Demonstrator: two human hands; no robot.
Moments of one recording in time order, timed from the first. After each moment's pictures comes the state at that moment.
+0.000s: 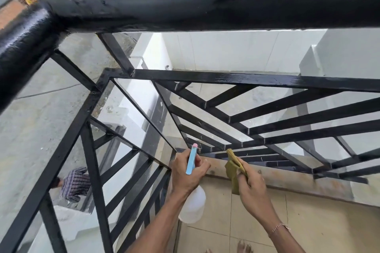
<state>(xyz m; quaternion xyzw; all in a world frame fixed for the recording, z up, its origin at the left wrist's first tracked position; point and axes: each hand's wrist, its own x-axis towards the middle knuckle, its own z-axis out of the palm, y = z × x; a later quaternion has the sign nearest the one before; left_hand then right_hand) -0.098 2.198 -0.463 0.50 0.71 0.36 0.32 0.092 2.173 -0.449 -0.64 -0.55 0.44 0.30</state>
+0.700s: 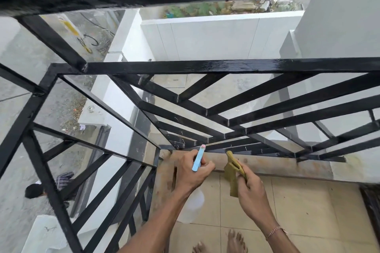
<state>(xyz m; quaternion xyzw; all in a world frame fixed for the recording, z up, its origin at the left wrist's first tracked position) -0.050 2.213 -0.518 0.57 0.67 0.29 0.37 0.129 2.159 -0.488 -0.69 -0.47 0.46 0.29</state>
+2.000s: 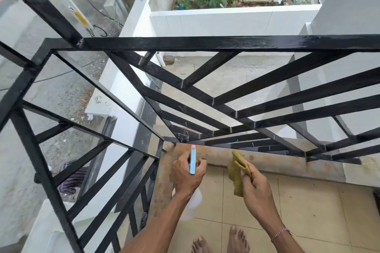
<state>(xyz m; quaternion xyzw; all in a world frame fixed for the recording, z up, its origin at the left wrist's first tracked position) -0.056 2.188 -0.576 0.50 0.75 0.31 0.31 0.133 2.154 -0.517 -0.69 -0.44 0.50 0.29</state>
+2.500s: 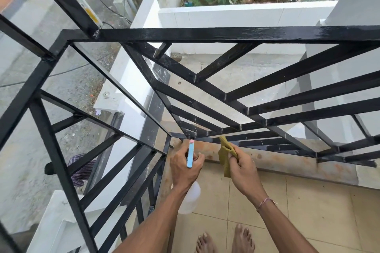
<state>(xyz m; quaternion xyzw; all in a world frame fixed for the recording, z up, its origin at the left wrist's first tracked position) -0.087 2.190 -0.578 0.49 0.75 0.33 0.29 0.090 2.193 -0.534 -0.65 -0.51 0.50 0.27</state>
